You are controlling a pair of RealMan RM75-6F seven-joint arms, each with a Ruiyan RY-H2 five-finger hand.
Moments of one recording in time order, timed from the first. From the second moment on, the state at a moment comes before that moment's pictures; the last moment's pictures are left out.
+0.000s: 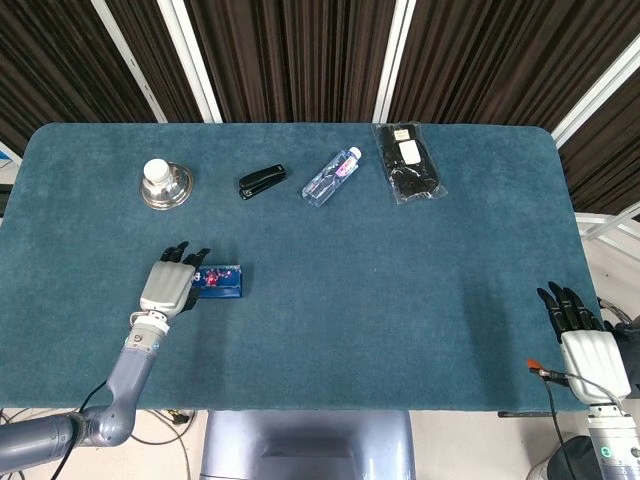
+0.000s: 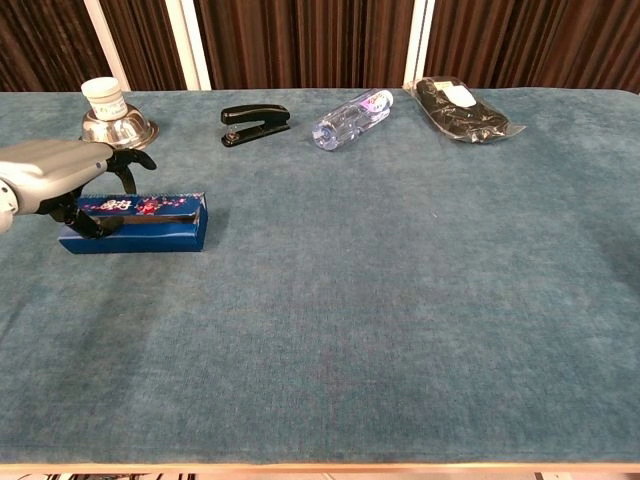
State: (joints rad) left arm -0.63 -1.55 -0.15 -1.50 0.94 1.08 0.61; right arm 0.09 -1.14 0.05 -1.59 -1.53 1.48 -0.05
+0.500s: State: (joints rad) left arm -0.68 -1.60 -0.16 -1.43 0.90 1.05 0.64; right arm 0.09 -1.14 0.05 -1.59 -1.52 1.48 -0.05
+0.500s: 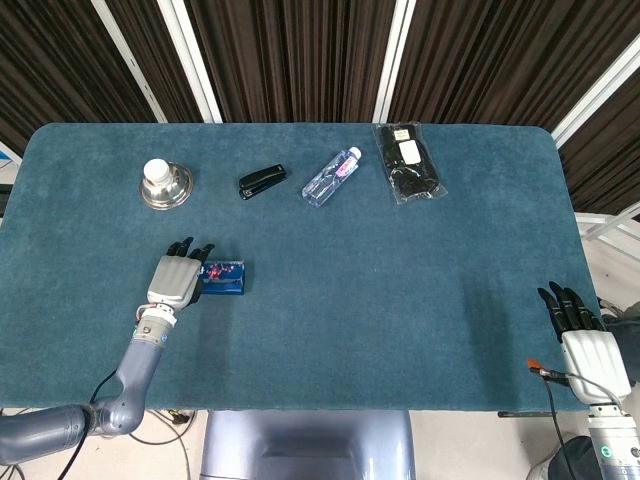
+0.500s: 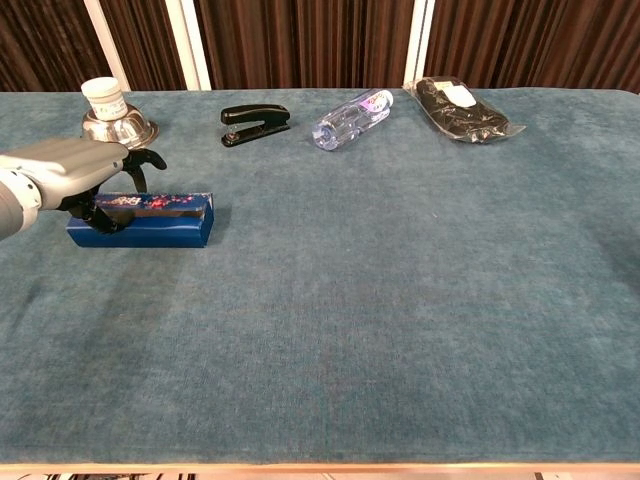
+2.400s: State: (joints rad) left arm -0.59 -1.27 -0.08 -1.60 1.14 1.06 0.42; right arm 0.08 -1.13 0.05 -1.61 -1.51 1.47 -0.04
